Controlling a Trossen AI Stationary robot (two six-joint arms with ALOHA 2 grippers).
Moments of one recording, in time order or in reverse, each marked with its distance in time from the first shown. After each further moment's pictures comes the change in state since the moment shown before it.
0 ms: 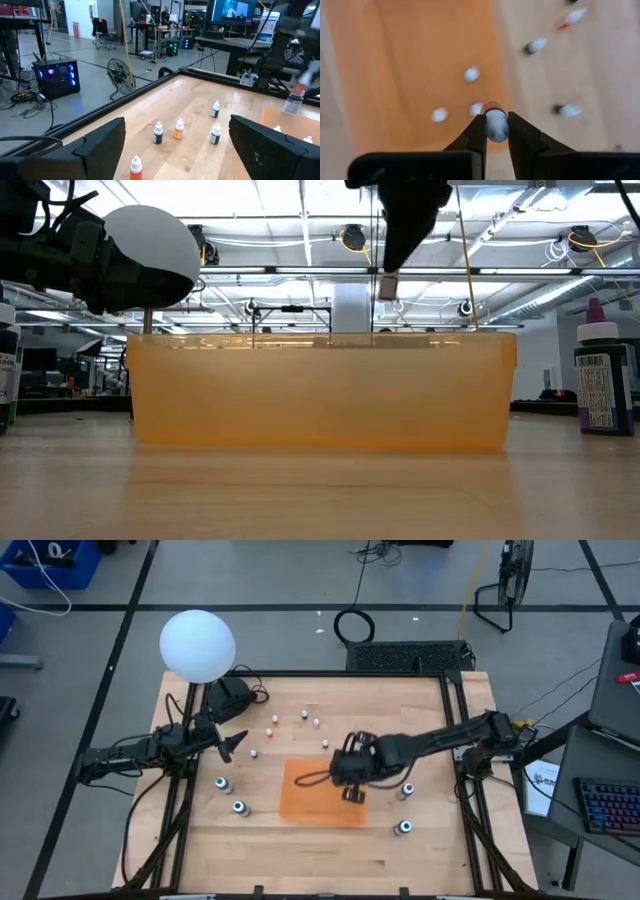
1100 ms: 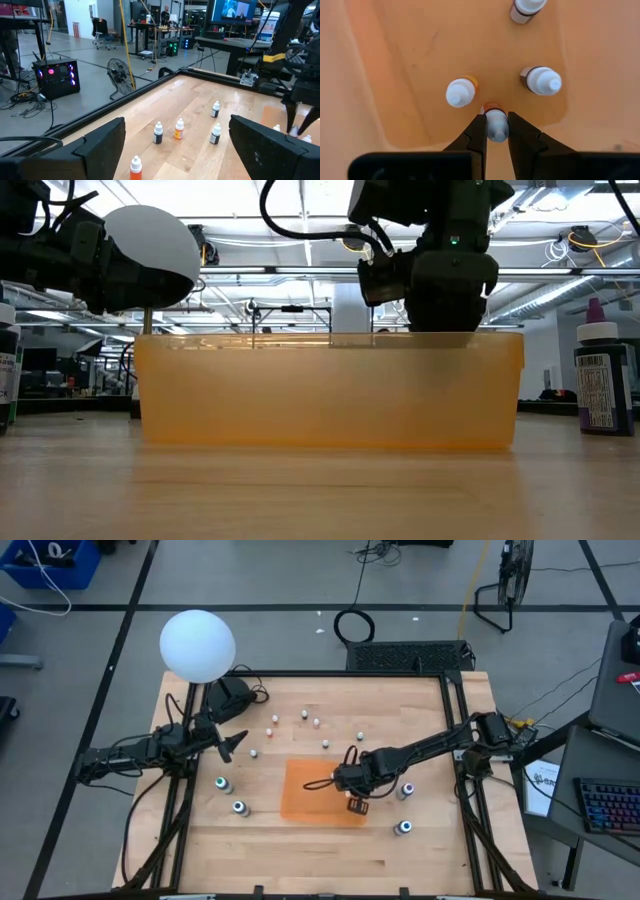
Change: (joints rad) left arm 0.000 0.000 0.000 0.000 0.000 0.000; right arm -0.028 0.031 -0.418 0.434 -0.269 0.070
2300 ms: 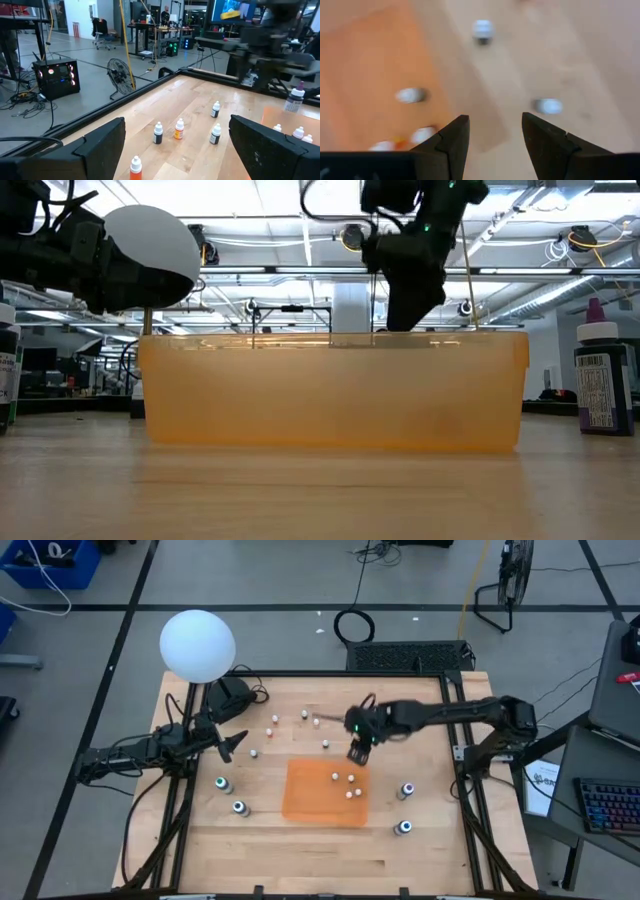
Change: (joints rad) left arm 0.000 0.000 0.000 0.000 0.000 0.000; right arm -0.321 -0.224 0.003 -0.040 0.058 -0.129
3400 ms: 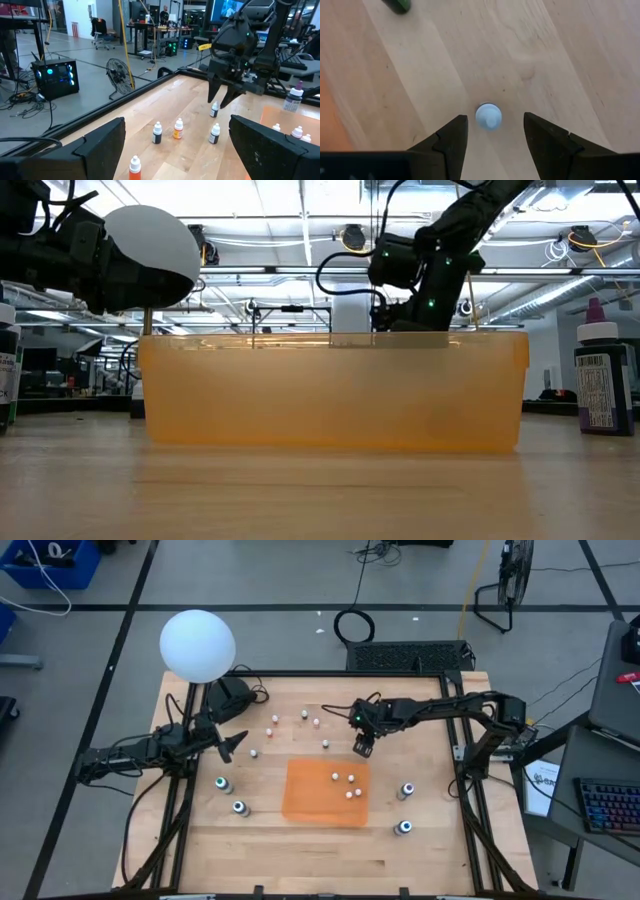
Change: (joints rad) left arm 0.000 0.000 0.000 0.000 0.005 0.000; right arm -0.163 0.078 -0.237 0.291 -0.007 -0.212
